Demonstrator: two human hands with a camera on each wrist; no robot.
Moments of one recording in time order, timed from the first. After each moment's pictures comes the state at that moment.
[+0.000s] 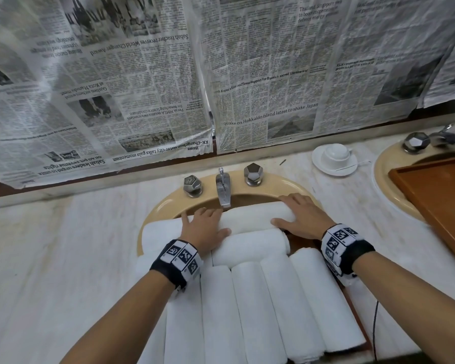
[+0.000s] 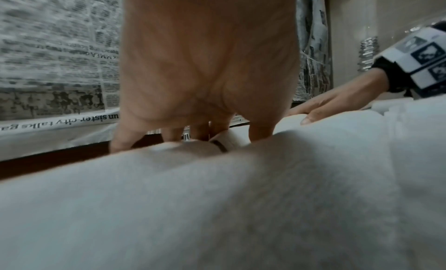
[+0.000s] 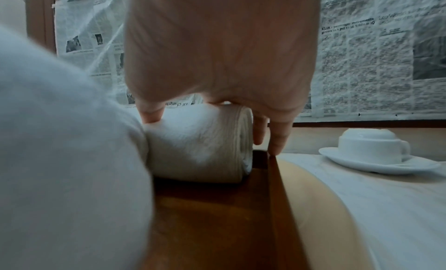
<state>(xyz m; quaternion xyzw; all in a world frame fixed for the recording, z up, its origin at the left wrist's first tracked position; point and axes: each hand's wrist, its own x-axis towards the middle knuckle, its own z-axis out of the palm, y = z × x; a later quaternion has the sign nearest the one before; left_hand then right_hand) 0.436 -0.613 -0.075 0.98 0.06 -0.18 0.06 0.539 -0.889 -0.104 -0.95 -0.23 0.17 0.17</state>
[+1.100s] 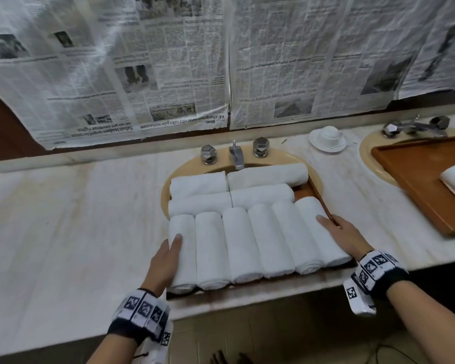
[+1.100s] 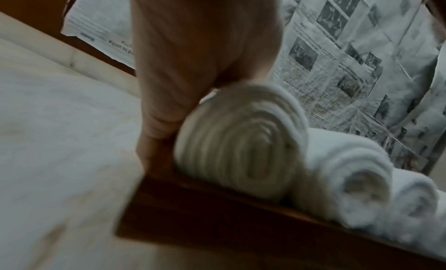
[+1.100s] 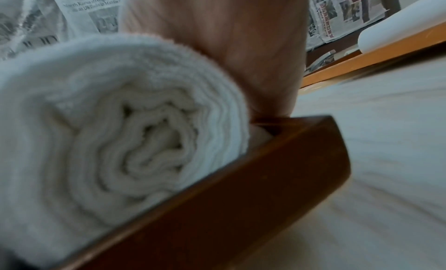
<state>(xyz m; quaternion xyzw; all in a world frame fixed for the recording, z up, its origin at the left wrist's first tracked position) 0.182 -0.548 -0.107 0.75 0.35 -0.07 0.56 0.353 -0.960 -0.104 -0.89 0.09 0.18 0.42</state>
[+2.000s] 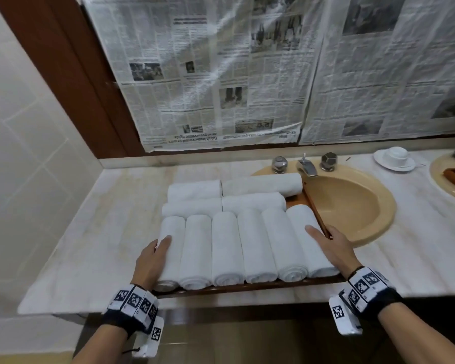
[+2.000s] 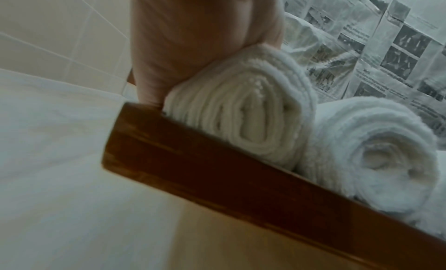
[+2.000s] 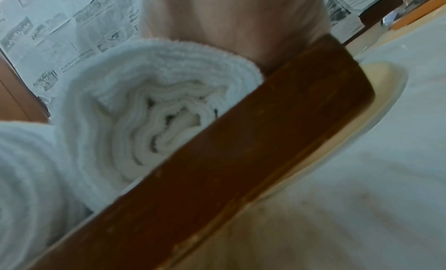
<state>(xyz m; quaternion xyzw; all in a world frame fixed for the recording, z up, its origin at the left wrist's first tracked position) 0.040 -0.336 -0.077 0.76 0.40 0.07 0.51 0.229 -0.729 -0.079 -0.84 0.02 0.13 0.53</state>
